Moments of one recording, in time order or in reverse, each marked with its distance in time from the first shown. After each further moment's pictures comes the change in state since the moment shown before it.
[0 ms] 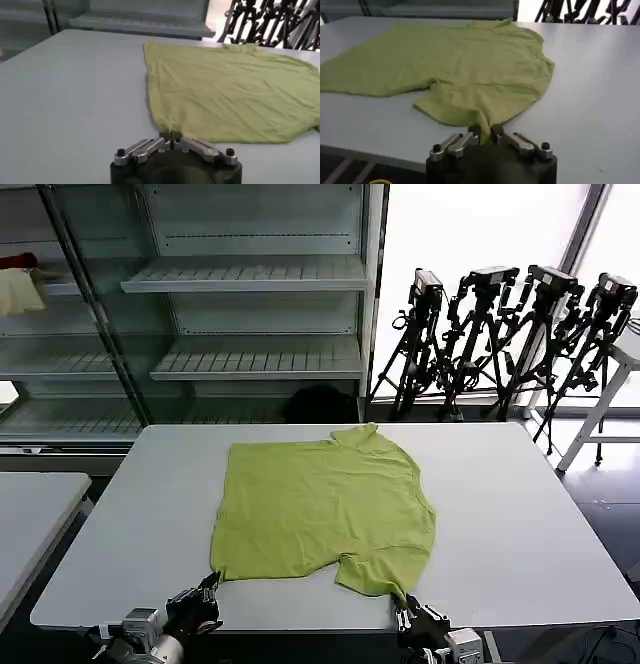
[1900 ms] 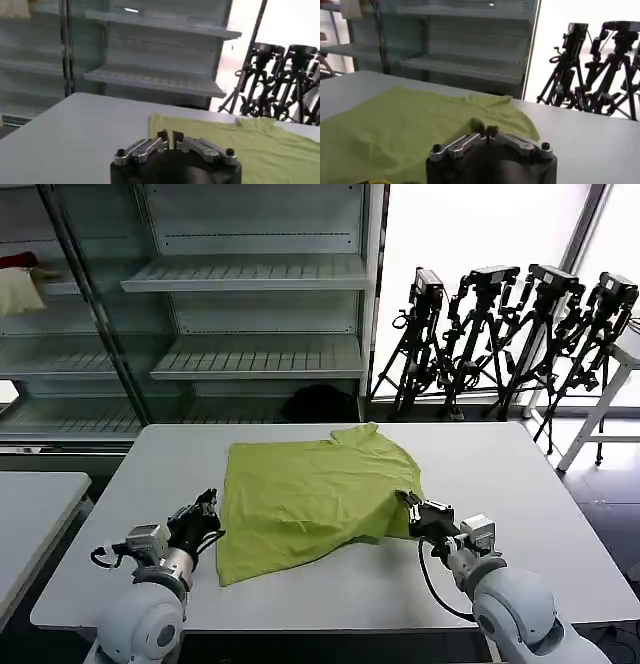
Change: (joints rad) left arm -0.358 -0.060 0.042 0.062 -0.021 0.049 -0.101; right arm 0.412 -0.057 0.105 -0.187 0.039 0.002 -0.329
